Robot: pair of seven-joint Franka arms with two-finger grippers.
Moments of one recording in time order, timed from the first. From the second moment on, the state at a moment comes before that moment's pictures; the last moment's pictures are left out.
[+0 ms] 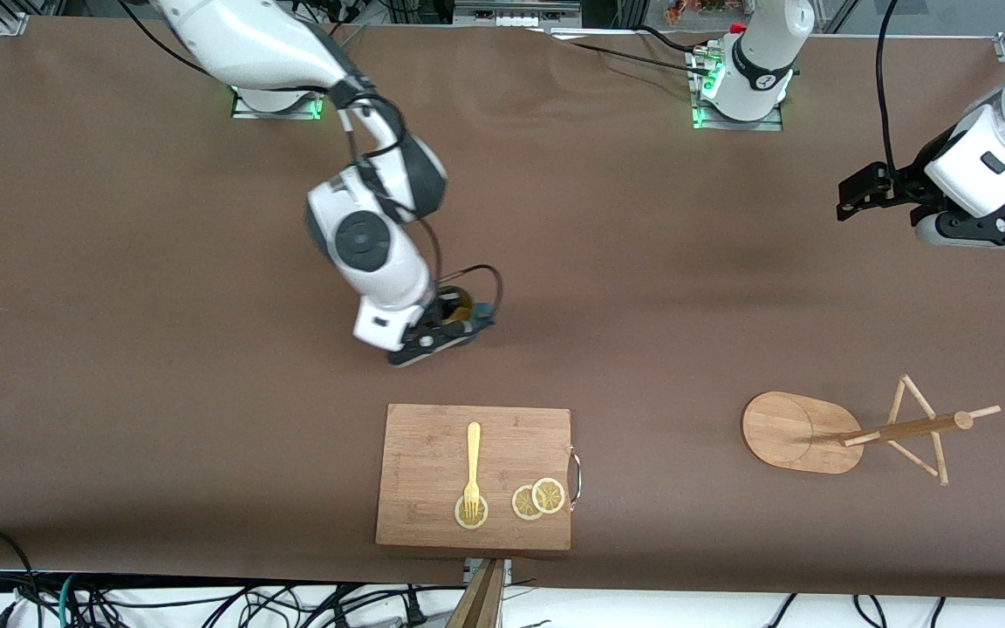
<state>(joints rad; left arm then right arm) 0.05 0.02 -0.13 -1.62 -0.04 1.53 -0.05 0.55 0.70 0.10 -1.45 0.02 2.20 0.22</state>
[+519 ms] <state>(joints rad) 0.05 0.02 -0.13 -1.62 -0.04 1.53 -0.05 0.81 0.95 0.09 -1.16 0.02 2.24 0.59</state>
